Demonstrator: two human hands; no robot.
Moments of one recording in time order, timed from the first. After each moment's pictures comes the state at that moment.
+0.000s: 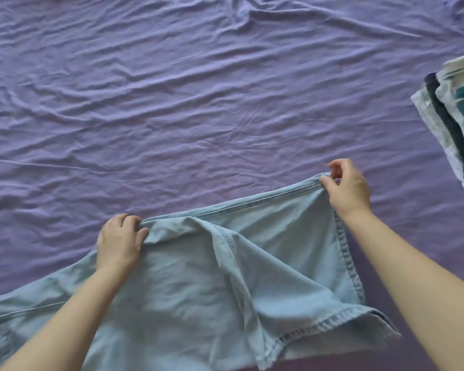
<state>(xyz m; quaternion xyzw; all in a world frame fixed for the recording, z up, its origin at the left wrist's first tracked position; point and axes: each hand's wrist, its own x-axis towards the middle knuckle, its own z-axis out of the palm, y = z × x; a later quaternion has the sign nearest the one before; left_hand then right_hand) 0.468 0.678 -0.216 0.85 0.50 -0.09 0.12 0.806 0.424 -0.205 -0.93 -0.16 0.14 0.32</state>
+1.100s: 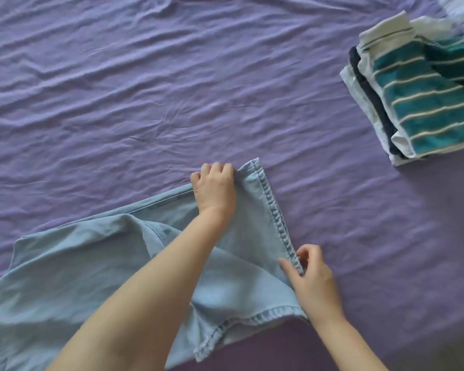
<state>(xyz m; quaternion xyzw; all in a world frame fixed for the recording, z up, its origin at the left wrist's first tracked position) 0.734 0.502 -0.239 0.94 0.32 -0.03 0.13 0.703 0.274 -0.216 -0.91 -0.06 0.26 0.30</state>
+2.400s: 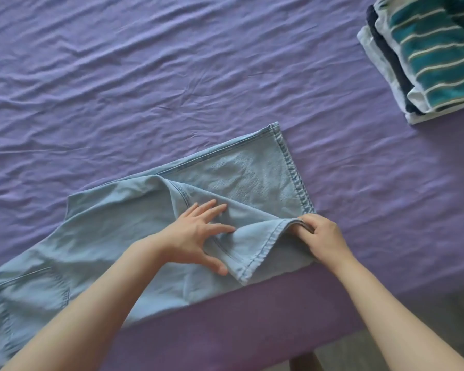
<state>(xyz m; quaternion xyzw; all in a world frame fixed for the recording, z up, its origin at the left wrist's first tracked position) 0.549 0.523 -0.193 0.91 0.00 -0.34 0.24 0.693 0.261 -0.220 -0.86 -0.20 0.32 0.35</state>
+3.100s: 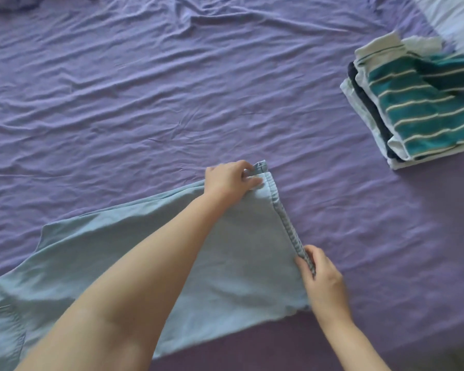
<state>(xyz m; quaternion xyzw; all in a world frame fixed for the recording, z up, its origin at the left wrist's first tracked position) 0.735 0.508 -0.205 0.92 0.27 -0.07 0.27 0.691 0.244 -0.230 -0.93 -0.13 0.15 0.30</state>
